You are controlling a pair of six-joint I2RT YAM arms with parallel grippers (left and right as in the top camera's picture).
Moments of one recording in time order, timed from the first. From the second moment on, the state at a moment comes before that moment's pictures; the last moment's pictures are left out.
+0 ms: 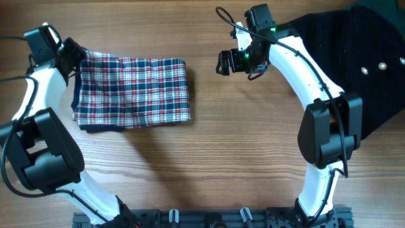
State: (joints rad) left arm 0.35 1.95 1.37 -0.19 0.12 -0.39; right arm 0.29 2.10 1.76 -0.94 -0.31 0.11
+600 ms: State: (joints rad) left arm 0.35 1.94 1.38 -0.20 0.07 -0.36; right arm 0.29 2.10 1.76 -0.93 -0.31 0.11
